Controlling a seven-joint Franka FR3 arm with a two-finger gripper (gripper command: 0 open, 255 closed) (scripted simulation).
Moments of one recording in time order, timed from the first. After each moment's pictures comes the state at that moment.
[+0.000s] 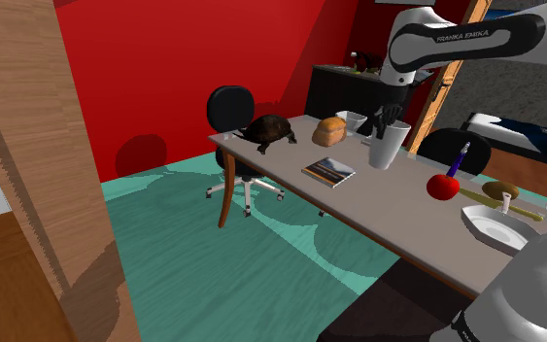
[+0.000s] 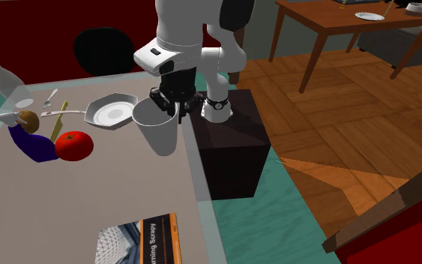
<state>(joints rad) -0.12 -0.23 -0.13 -2.00 -0.19 1.77 -0.17</state>
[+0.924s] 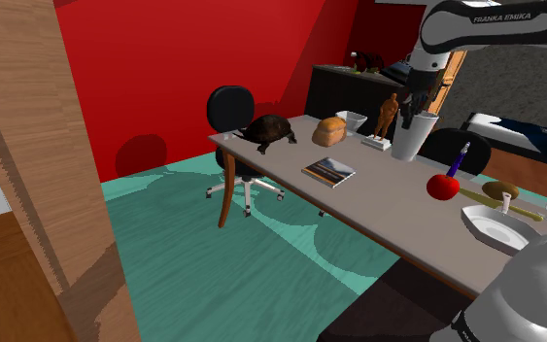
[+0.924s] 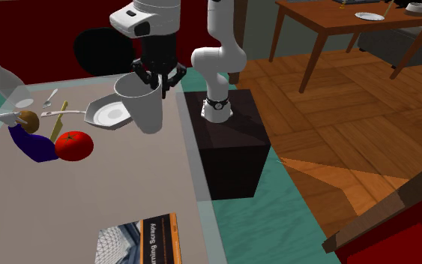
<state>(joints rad) -0.15 -0.33 -0.18 -1.98 -0.22 1.67 -0.28</state>
